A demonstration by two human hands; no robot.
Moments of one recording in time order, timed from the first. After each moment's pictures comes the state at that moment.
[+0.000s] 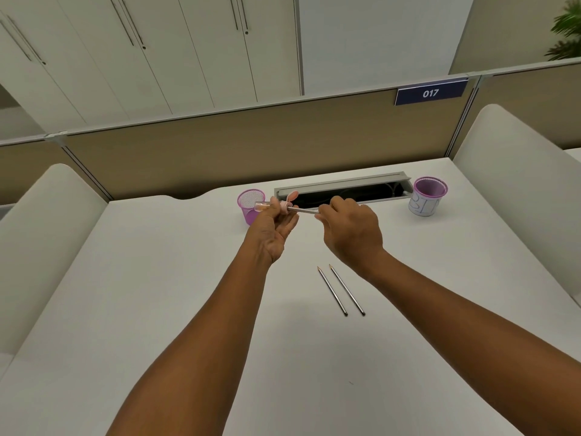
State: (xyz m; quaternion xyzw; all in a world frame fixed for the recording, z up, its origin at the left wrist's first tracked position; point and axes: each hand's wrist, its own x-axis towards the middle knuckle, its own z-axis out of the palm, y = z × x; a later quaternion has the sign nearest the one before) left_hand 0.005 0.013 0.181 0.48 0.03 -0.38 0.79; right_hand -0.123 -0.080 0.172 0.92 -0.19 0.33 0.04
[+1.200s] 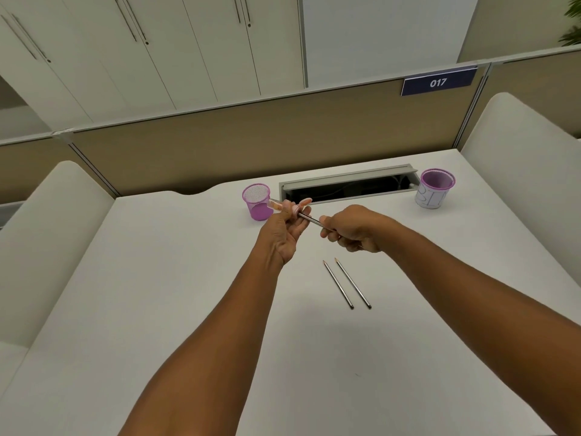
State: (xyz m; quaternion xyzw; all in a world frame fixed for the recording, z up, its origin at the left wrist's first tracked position) left_hand -0.006 0.014 0.168 0.46 0.04 -0.40 0.79; right_hand -0.117 -0.082 0.208 0.71 -0.41 -0.06 -0.56
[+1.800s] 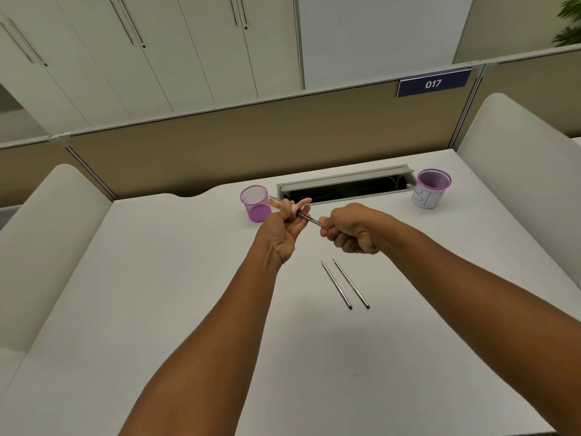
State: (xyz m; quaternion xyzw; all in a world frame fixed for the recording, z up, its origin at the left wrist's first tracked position) left_hand -0.010 0.014 0.177 0.46 0.04 -0.41 0.79; right_hand -0.117 -0.083 0.214 0.61 -0.44 -0.08 -0.65
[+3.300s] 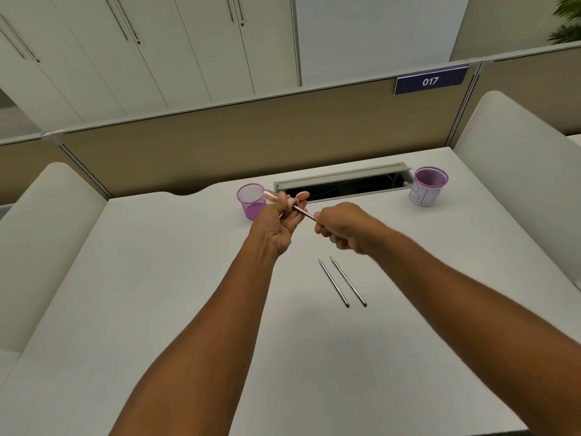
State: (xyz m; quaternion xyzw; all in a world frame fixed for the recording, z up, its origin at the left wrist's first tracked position) left_hand -0.008 0.009 0.190 0.47 0.06 -0.41 0.78; right_hand -0.110 -0.071 0.209 0.69 -0.46 0.00 -0.56
